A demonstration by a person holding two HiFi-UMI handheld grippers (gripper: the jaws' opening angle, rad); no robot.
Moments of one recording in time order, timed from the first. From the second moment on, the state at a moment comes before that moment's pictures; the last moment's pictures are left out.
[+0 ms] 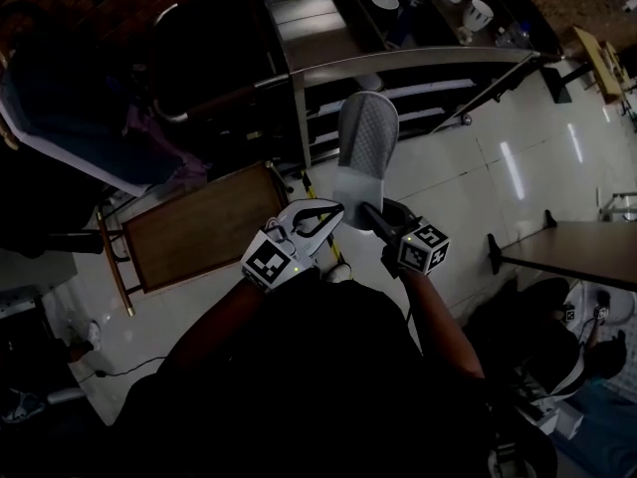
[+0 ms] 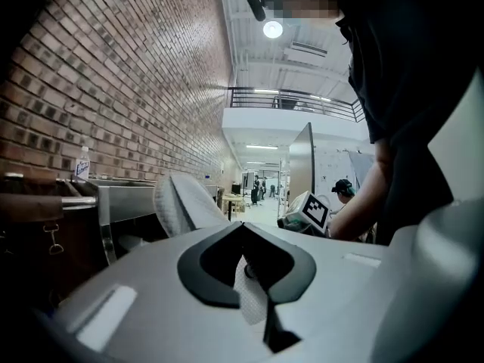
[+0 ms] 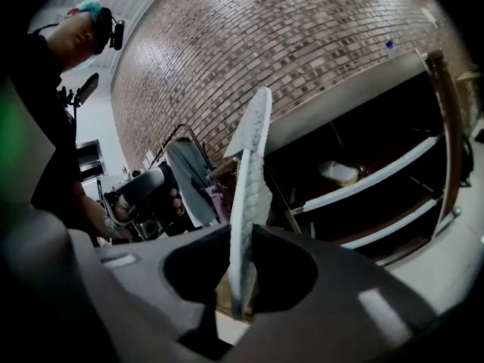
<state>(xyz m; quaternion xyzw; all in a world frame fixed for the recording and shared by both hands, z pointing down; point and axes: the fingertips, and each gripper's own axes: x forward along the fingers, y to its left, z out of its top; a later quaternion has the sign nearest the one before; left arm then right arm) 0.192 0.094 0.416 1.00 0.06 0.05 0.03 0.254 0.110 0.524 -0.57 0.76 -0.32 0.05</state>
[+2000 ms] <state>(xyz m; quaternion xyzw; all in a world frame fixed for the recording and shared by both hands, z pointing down) 0.338 -0.047 0.479 0.99 -0.07 0.08 0.04 0.390 -0.144 0.675 -0.43 0.75 -0.50 0.04</state>
